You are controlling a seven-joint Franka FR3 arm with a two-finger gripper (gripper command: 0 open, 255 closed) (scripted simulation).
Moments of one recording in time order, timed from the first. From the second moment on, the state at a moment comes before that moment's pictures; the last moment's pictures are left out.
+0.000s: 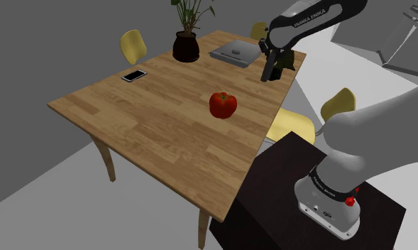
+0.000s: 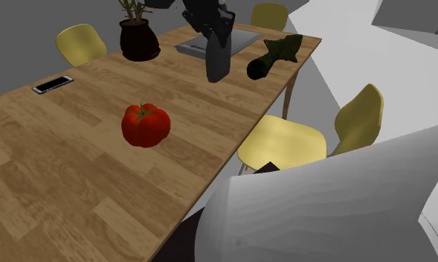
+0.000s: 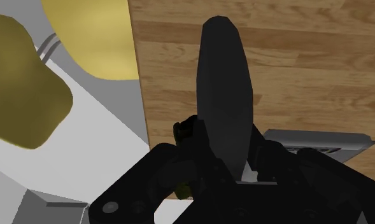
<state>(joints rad) -0.77 -0.34 0.47 -2.43 -0.42 2.43 1.19</state>
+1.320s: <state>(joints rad) -0.72 -0.41 0.41 -2.24 -0.31 2.19 1.03</state>
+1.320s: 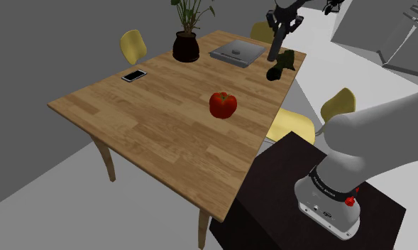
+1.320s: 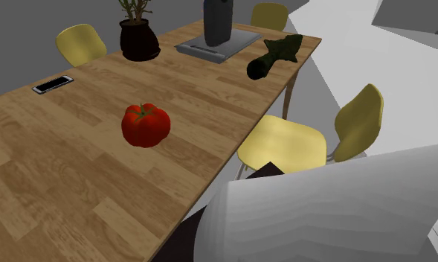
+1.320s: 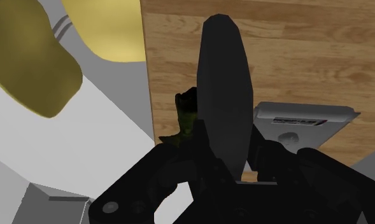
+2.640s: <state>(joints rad) -0.80 -0.12 0.38 -1.84 -0.39 2.10 0.93</state>
